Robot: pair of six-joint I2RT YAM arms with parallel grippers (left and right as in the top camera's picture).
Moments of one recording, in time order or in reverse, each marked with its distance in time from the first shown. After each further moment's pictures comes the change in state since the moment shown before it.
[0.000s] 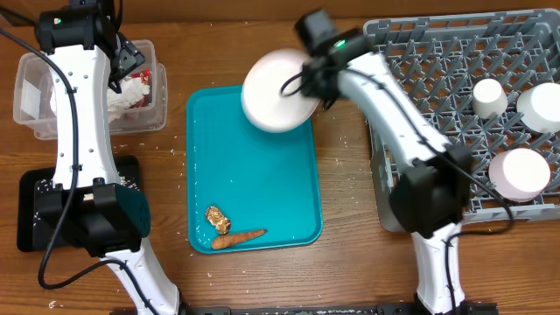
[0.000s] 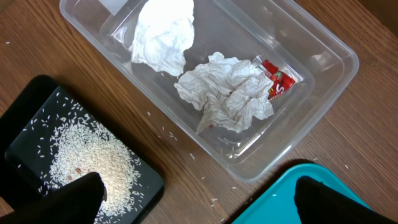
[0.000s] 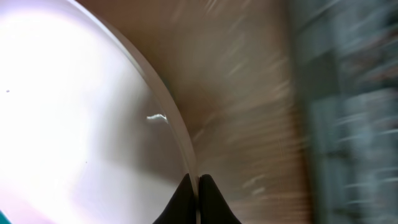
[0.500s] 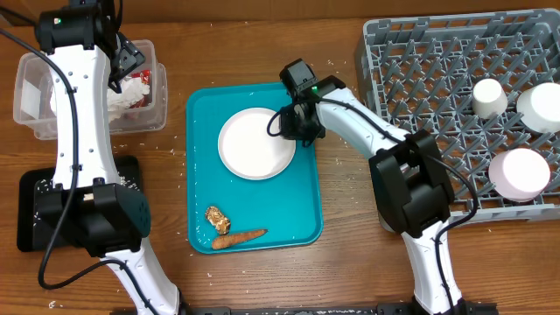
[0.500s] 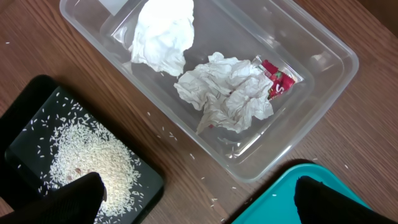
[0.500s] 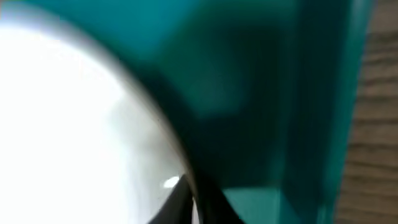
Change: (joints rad) left arm 0.000 0.000 0.000 0.000 0.000 0.000; right arm 0.098 0.074 -0.443 0.401 -0.329 -0.031
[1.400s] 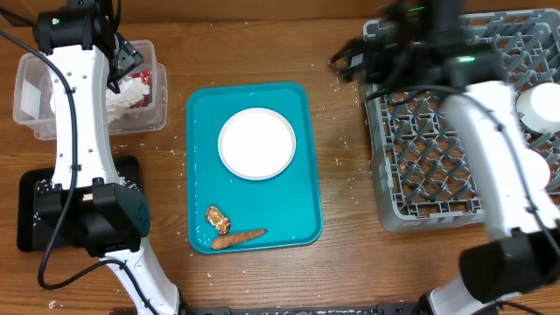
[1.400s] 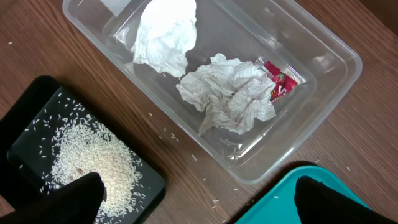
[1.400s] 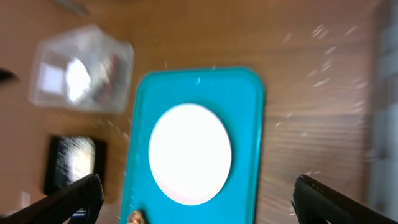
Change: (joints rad) left arm 0.000 0.000 0.000 0.000 -0.004 0.000; right arm -0.257 -0.517 0.002 -0.112 -0.264 -0.178
